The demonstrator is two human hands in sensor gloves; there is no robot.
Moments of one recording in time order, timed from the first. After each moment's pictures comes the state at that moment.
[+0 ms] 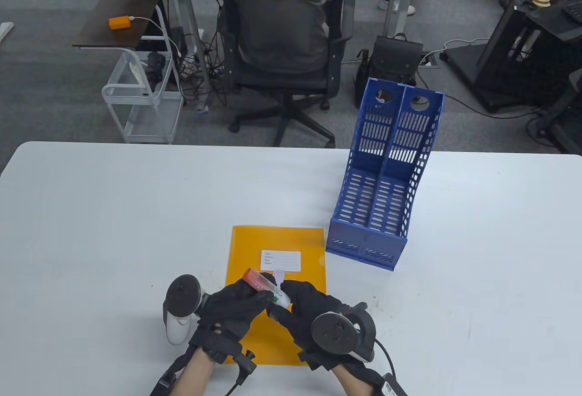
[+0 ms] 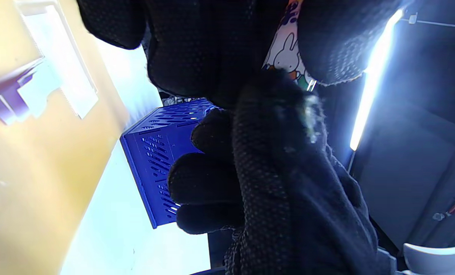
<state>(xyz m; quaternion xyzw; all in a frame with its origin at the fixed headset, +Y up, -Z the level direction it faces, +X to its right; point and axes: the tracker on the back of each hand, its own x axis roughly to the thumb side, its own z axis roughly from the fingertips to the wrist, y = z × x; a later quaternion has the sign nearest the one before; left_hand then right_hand) -0.171 -0.733 -0.288 -0.07 -0.19 0.63 0.75 0.053 -0.700 -0.257 0.22 -0.23 0.91 0.28</state>
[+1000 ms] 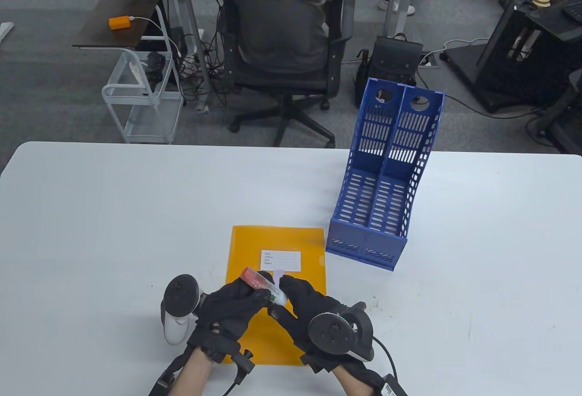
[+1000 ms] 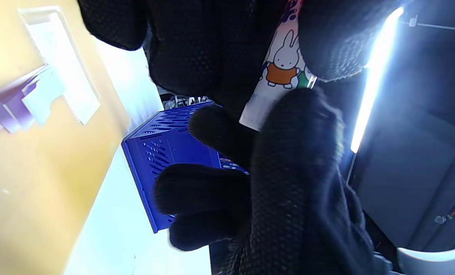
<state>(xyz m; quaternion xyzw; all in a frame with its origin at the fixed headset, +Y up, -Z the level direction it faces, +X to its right) -0.177 -0.733 -0.289 -0.07 -0.18 0.64 0.74 0.048 -0.705 -0.261 0.25 -0.15 0.91 0.30</state>
